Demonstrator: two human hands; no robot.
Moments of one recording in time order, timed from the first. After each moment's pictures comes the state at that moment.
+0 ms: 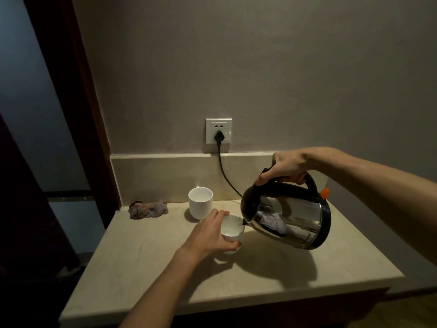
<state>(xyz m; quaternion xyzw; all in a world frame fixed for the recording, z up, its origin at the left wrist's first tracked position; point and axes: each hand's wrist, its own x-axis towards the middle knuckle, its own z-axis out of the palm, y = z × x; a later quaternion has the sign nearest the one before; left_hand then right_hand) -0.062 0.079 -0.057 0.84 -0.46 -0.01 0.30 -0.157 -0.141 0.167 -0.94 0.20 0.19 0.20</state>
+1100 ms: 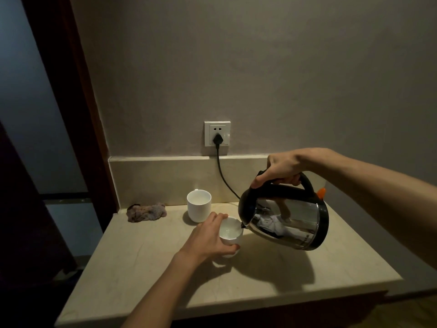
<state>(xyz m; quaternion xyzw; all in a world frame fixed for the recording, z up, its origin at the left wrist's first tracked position) -0.064 0.079 -0.056 0.84 -0.46 -0.01 0.30 -0.150 -0.136 0.172 -0.94 0.19 0.20 0.18</state>
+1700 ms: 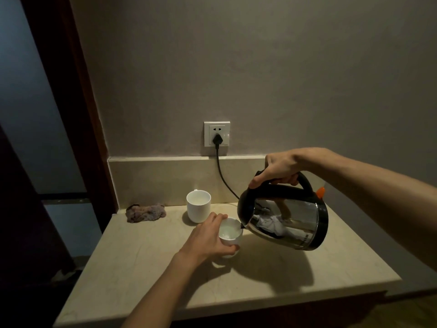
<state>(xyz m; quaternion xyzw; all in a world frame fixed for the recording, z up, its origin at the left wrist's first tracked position) -0.065 0.080 -0.054 0.83 -0.46 -0.02 0.31 -0.145 -0.132 0.172 -0.94 0.20 0.20 0.18</state>
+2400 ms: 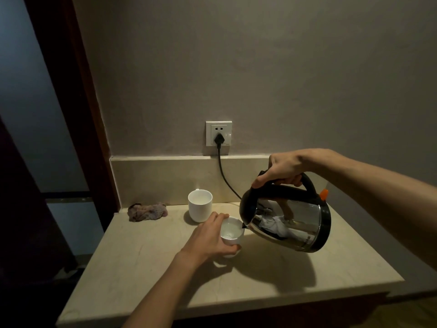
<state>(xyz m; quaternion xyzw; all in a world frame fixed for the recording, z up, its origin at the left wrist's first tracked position) -0.065 0.079 -0.057 0.84 -0.45 -0.02 0.31 -0.152 -0.132 0.173 -0.95 0.19 0.20 0.18</state>
